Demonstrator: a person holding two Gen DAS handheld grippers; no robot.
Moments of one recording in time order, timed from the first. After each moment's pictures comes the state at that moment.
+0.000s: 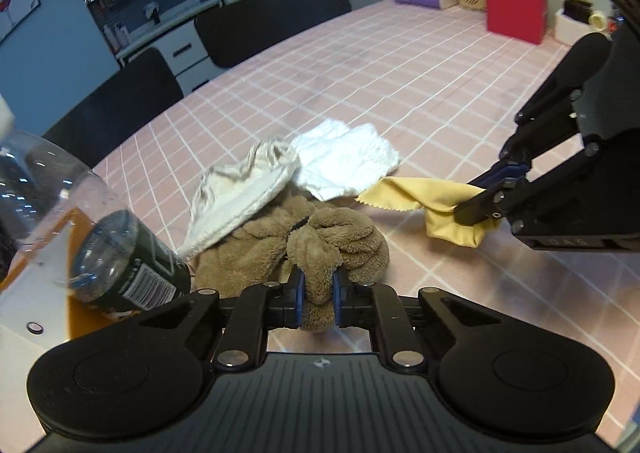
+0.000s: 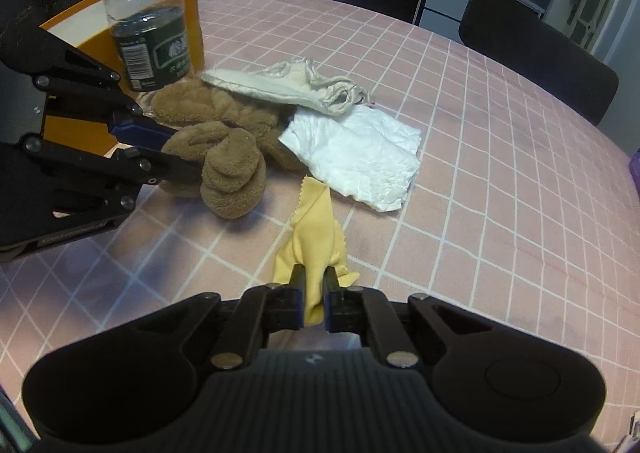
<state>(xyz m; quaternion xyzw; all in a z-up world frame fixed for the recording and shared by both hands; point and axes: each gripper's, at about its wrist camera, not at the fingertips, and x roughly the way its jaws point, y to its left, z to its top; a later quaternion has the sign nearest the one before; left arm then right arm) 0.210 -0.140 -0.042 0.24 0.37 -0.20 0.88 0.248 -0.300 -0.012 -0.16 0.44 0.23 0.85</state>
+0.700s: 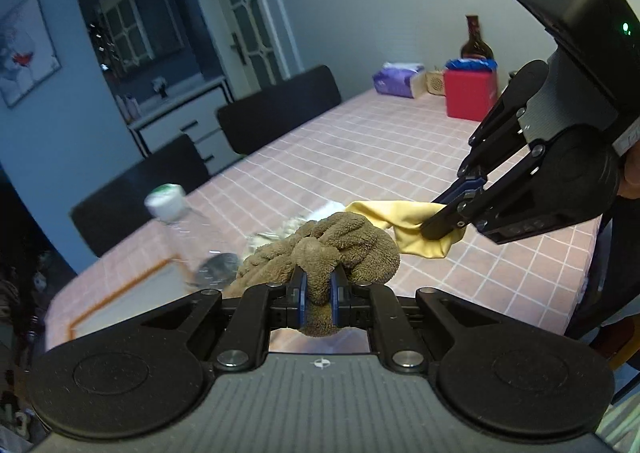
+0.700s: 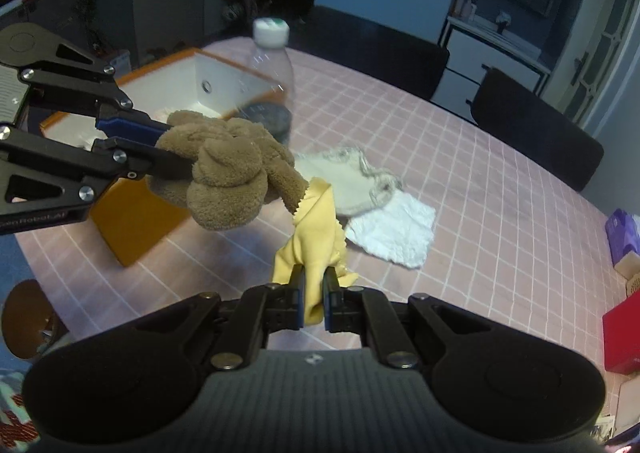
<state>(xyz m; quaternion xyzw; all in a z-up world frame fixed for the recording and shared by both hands) 0.105 -0.079 0.071 0.22 0.27 -0.23 0.91 0.161 -0.262 0.107 -0.18 0.37 0.27 0.87</state>
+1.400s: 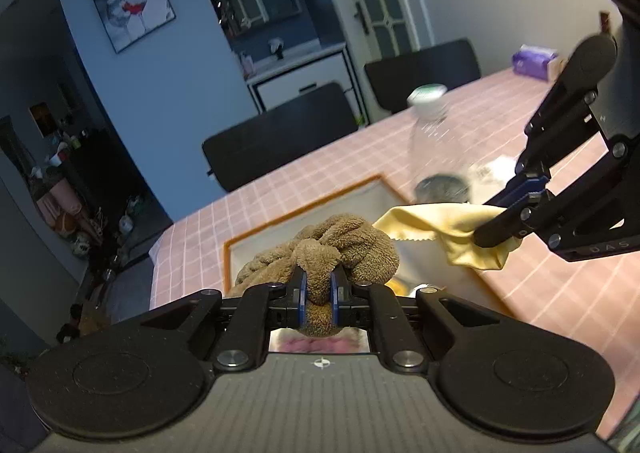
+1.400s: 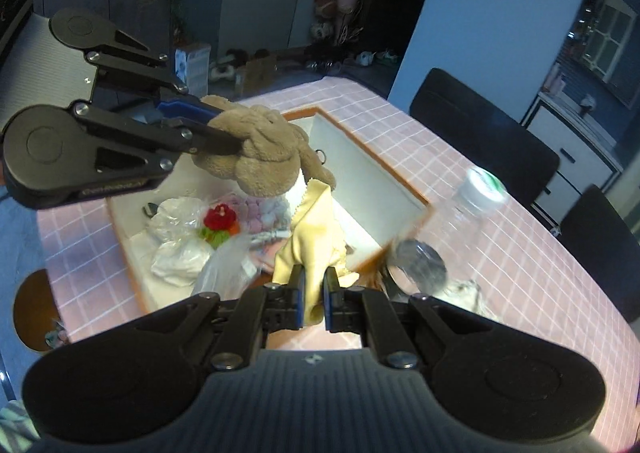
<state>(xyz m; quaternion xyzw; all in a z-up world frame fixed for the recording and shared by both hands) 0.158 0.058 0.053 0.20 0.29 -0.07 0.93 0.210 -0.070 0.098 -0.26 0.34 0.37 0.82</state>
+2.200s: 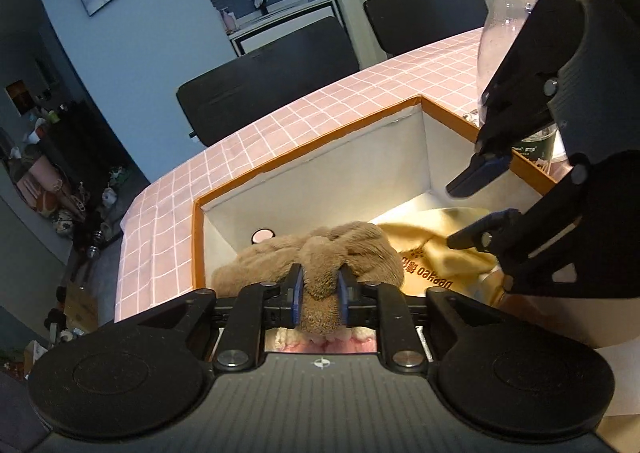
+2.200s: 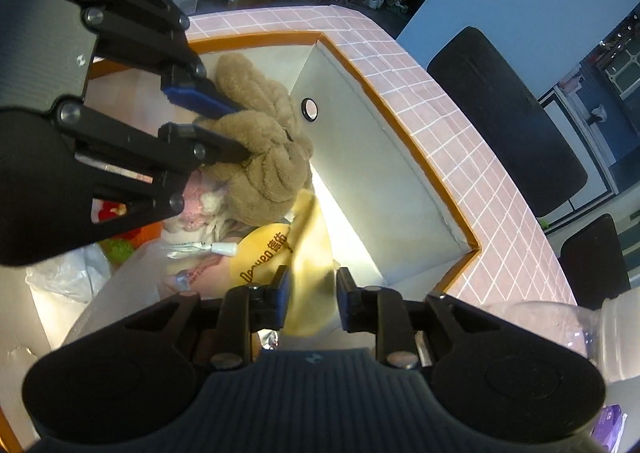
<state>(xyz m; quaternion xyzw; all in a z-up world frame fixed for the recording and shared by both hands) 0.212 0.087 -0.005 0.21 0.35 -0.08 0.91 0.280 0.009 0.029 -0.38 0.37 0.33 0.78</state>
